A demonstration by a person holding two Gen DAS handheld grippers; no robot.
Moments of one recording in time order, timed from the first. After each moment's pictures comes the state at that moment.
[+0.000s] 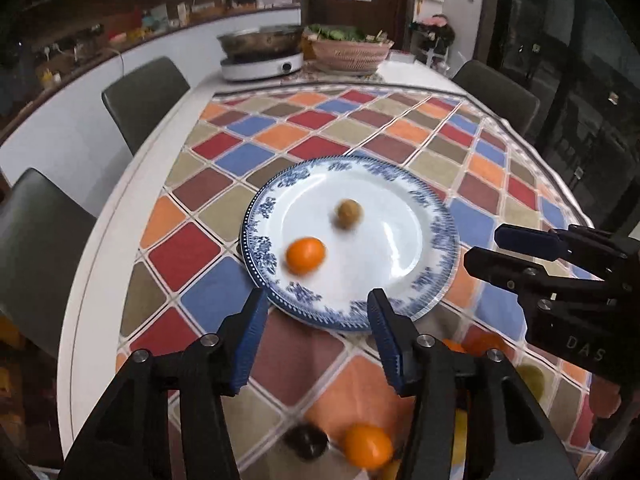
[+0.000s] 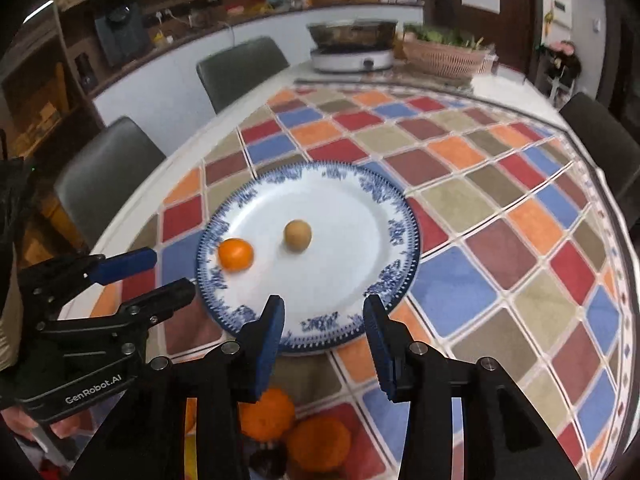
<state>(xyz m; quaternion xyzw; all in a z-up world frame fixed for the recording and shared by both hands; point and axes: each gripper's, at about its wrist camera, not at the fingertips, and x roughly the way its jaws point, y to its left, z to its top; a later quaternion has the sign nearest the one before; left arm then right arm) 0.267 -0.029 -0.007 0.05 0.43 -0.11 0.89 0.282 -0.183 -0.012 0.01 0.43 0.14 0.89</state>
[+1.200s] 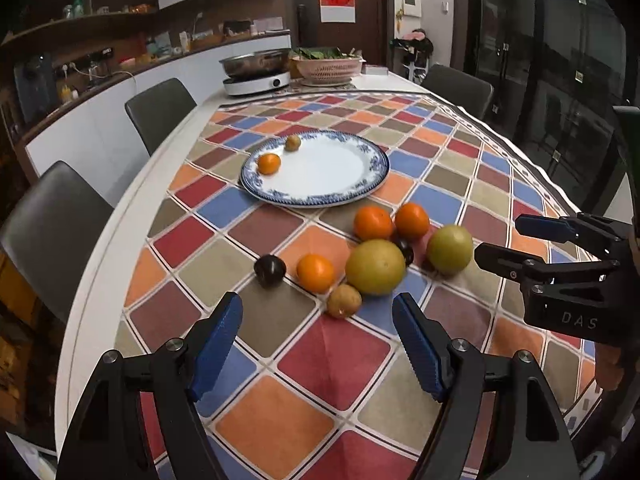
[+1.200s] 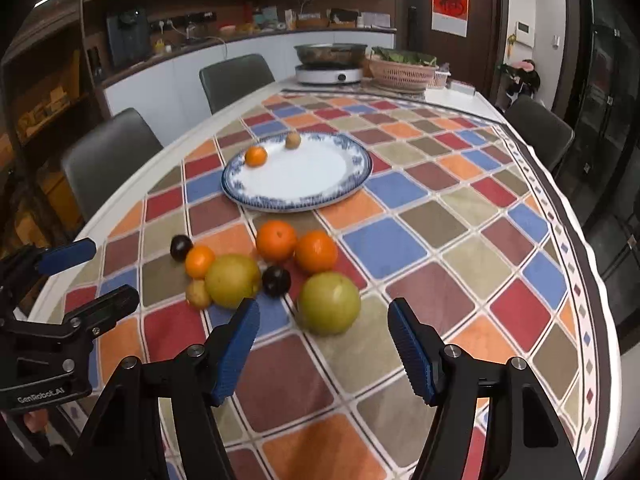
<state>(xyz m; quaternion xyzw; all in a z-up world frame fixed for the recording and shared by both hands) 0.101 -0.032 -0.012 0.07 0.40 -0.11 0.91 0.116 -0.203 -0.019 -0.02 0.40 0.08 0.91</state>
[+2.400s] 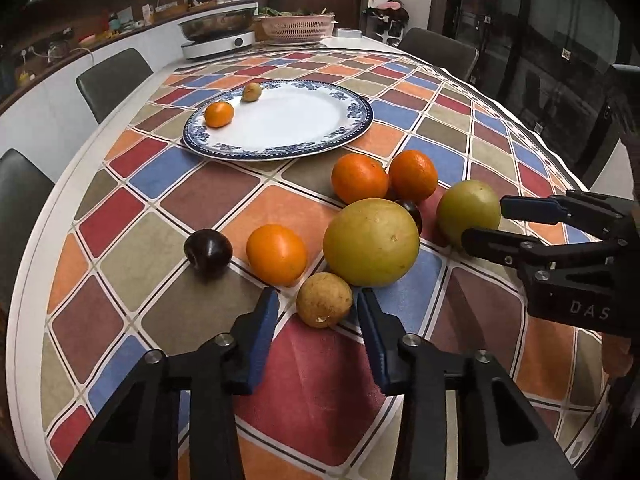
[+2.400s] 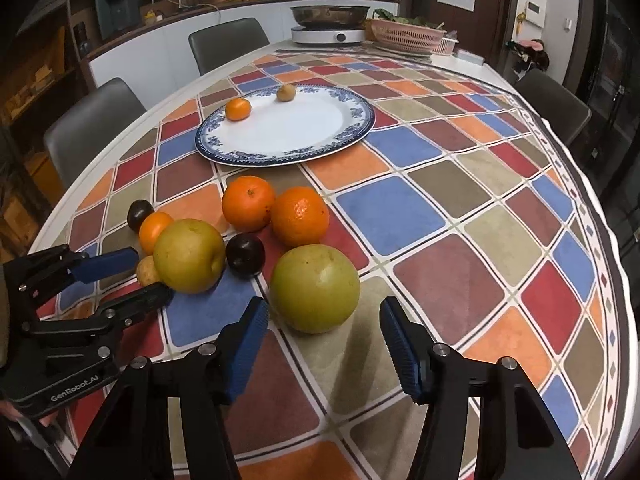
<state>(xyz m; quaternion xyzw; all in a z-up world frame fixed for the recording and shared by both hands) 0.149 -0.046 -0.075 0.07 0.45 -0.17 0.88 0.152 -0.200 -0.067 -0.03 0.45 0.08 0.89</state>
